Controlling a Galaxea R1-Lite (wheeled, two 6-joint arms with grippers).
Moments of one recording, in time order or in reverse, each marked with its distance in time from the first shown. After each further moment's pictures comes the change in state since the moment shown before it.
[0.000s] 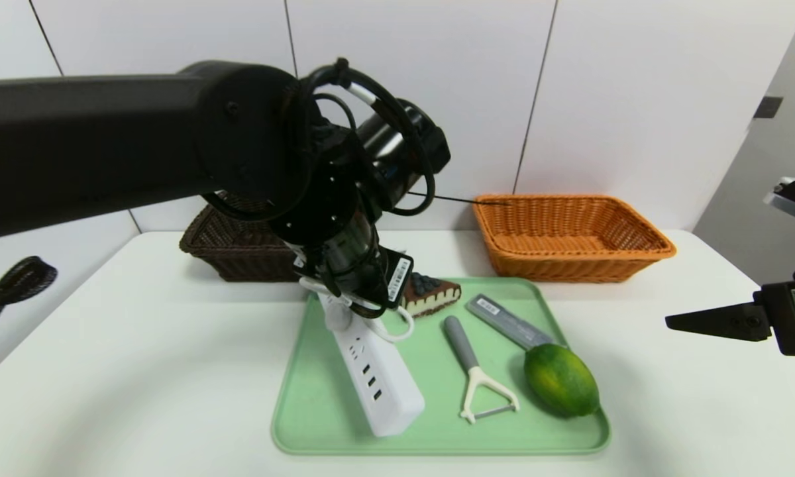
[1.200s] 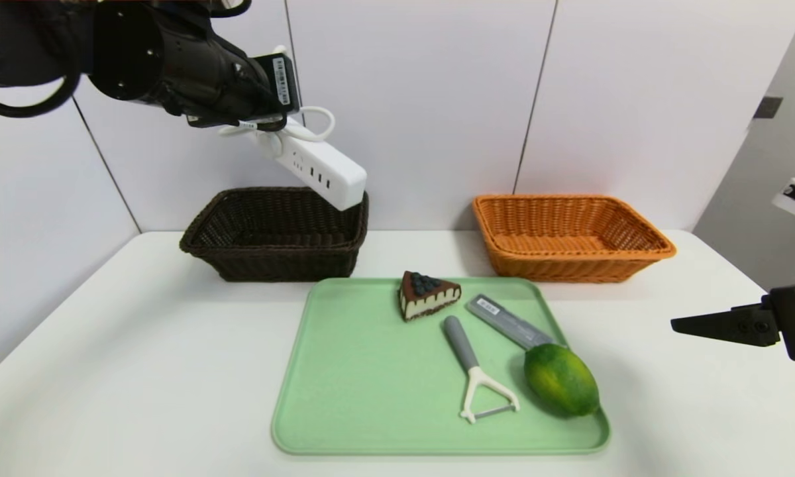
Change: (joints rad) left arm 0.362 -0.145 -0.014 -0.553 -0.006 0.020; right arm 0.001 -0.022 0.011 0.000 -0.004 -0.009
